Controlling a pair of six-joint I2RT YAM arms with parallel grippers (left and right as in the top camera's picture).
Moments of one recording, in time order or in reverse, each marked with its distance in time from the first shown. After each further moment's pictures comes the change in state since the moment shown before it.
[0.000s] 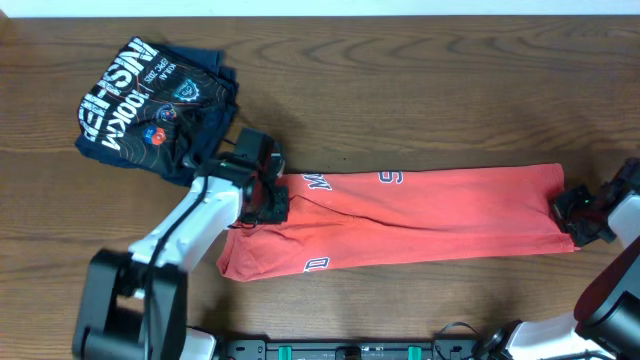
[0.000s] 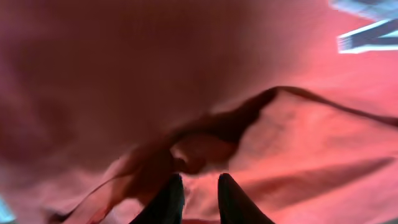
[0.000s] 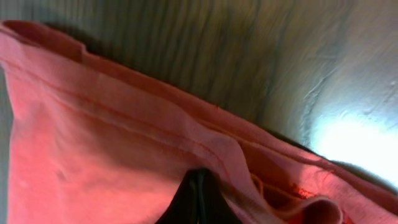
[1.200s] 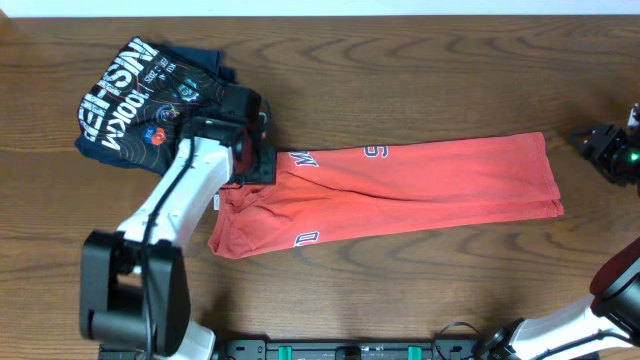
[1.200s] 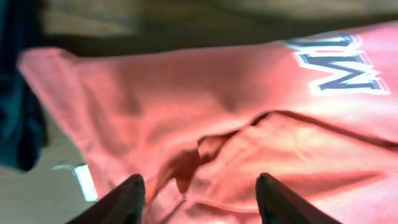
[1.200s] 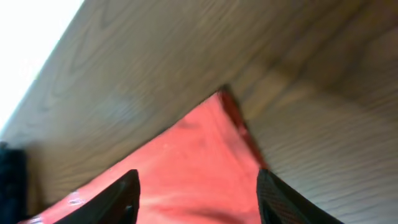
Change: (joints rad) left arm 0.080 0.059 0.292 -0.145 -0.157 0.072; right arm -0.060 0.142 0.443 -0.167 -0.466 -0.581
